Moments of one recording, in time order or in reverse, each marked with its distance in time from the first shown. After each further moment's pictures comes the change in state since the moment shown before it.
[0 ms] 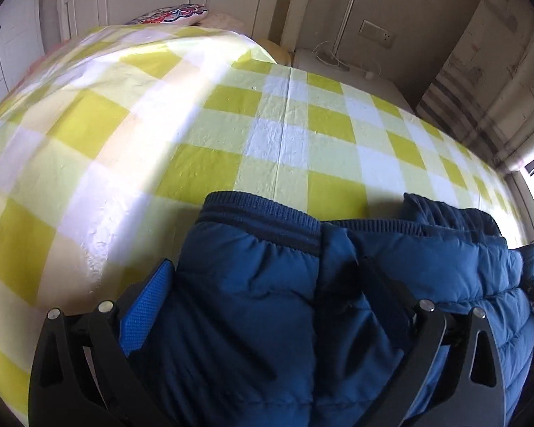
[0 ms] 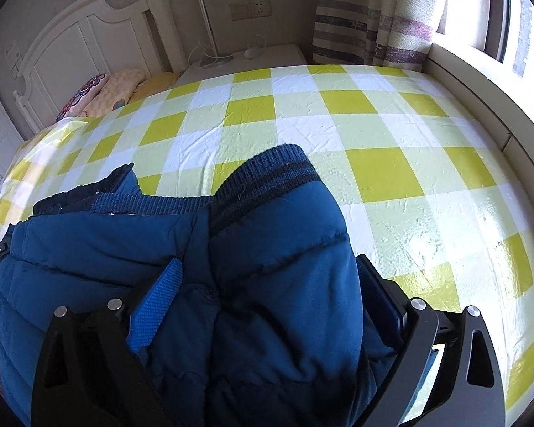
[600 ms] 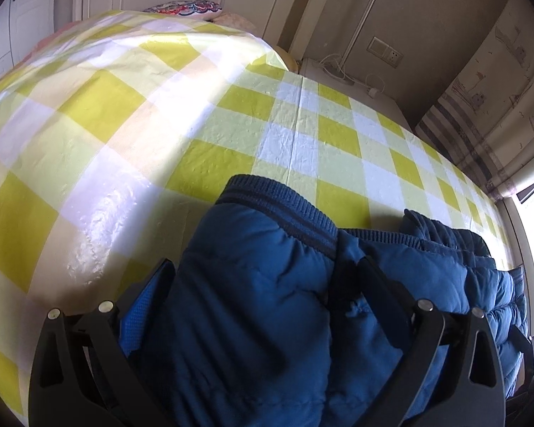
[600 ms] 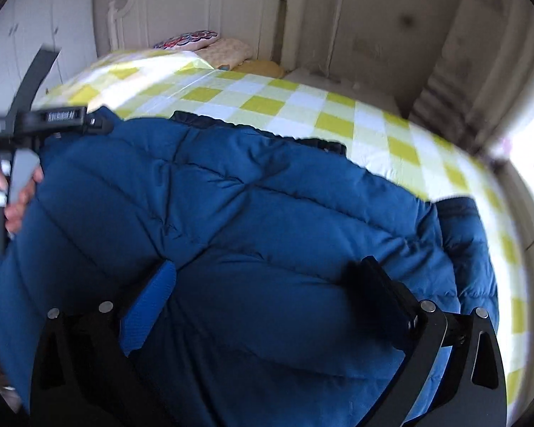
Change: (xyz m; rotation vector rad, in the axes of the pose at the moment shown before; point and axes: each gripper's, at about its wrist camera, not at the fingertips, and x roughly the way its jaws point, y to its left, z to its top) left arm -0.003 0.019 -0.004 -0.105 -0.033 -0.059; right arm -0.044 0.149 -0.064 -0.410 -0.060 0.079
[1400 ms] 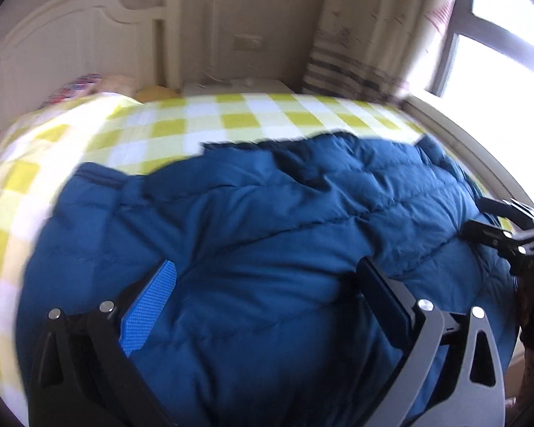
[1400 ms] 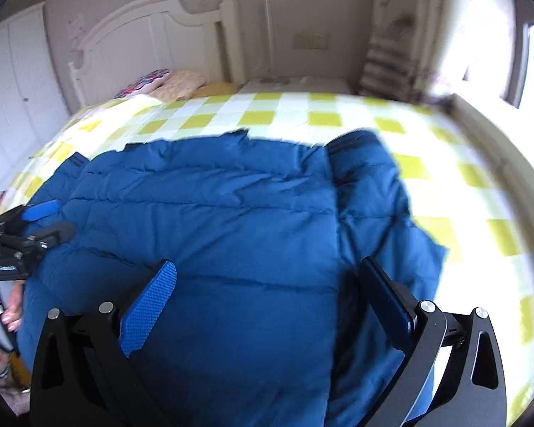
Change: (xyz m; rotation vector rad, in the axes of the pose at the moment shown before) left arm -0.076 -0.110 -0.110 0.442 -0.118 -0.176; right arm -0.054 -0.068 -0.052 0.209 -0.113 -0.028
